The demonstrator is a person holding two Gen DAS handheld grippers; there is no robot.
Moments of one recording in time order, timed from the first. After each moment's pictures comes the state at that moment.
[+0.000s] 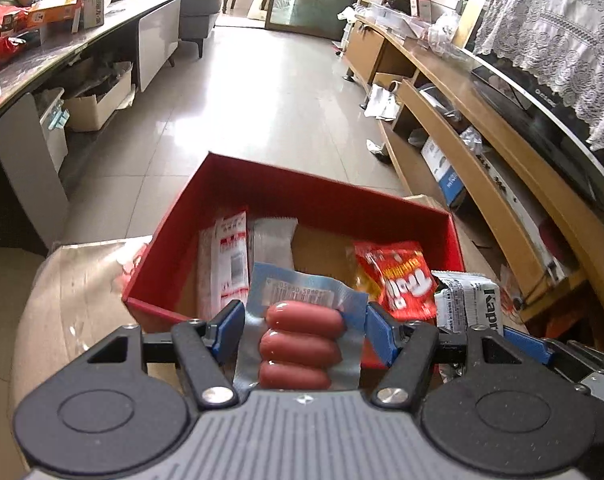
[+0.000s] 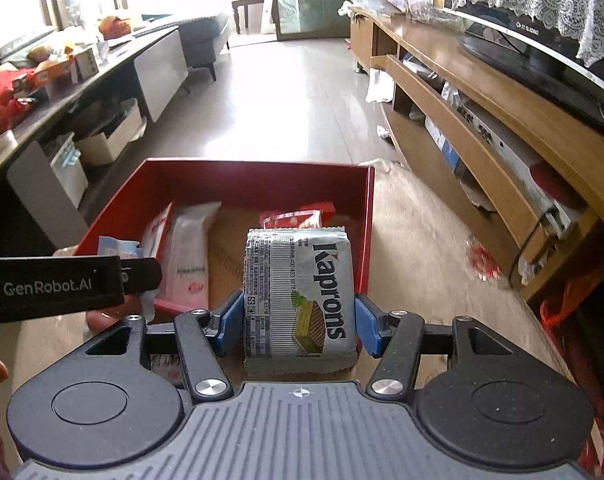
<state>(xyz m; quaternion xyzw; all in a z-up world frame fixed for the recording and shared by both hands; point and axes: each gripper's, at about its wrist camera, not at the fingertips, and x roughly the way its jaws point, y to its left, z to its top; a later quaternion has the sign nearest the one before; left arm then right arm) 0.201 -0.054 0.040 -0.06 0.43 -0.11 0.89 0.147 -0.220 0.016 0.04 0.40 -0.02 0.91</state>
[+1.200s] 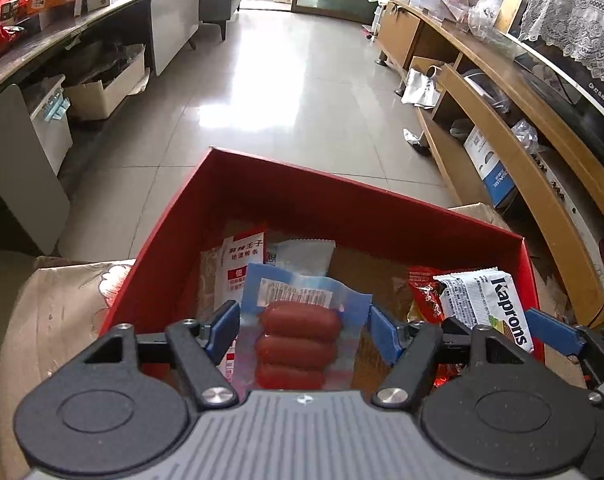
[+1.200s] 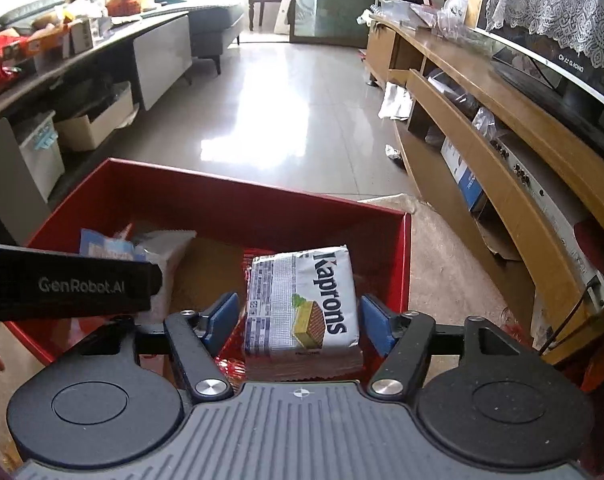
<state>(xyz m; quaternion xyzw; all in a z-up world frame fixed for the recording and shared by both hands) 0.274 -0.066 0.000 -0.05 0.46 -0.06 0.89 0.211 -0.207 -0.010 -0.02 0.39 -0.01 0.92</state>
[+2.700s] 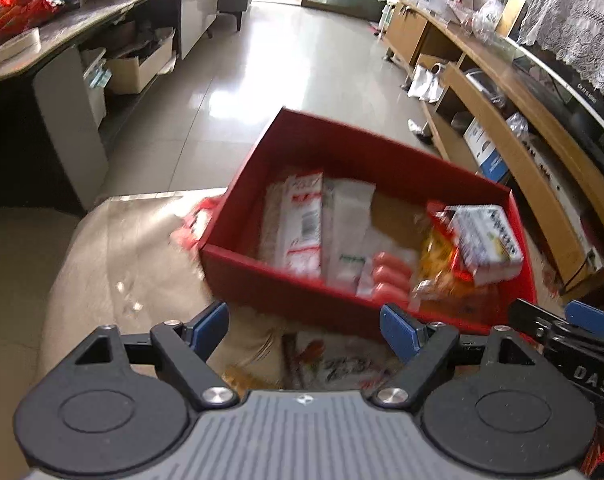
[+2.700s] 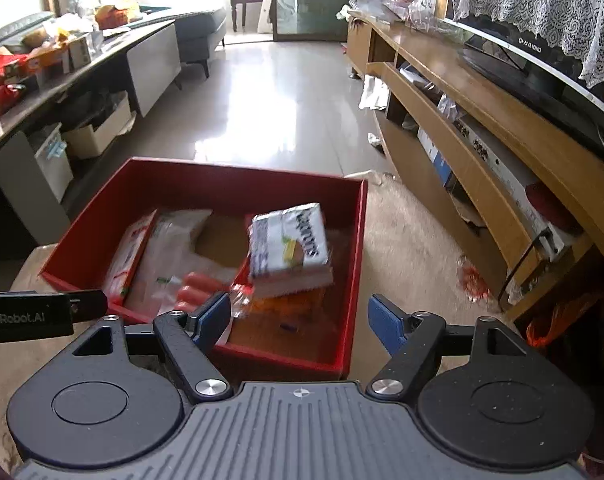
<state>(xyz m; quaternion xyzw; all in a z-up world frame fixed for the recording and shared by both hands) 0.191 -0.005 0.012 -0.07 0.47 -0.07 0.88 0.145 -0.211 0.017 0.01 0.40 -0.03 0.91</state>
